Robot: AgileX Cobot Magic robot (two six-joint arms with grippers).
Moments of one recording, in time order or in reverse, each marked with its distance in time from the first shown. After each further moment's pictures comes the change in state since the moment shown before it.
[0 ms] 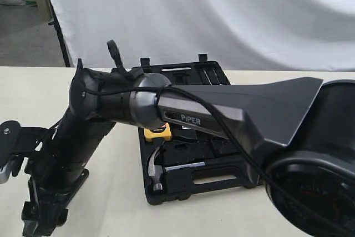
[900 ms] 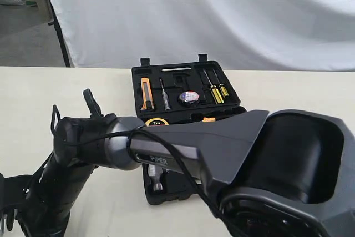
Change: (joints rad) left arm 0.000 0.000 0.000 0.000 0.000 0.000; right arm 0.069 0.122 0.000 0.030 -0.079 -0.196
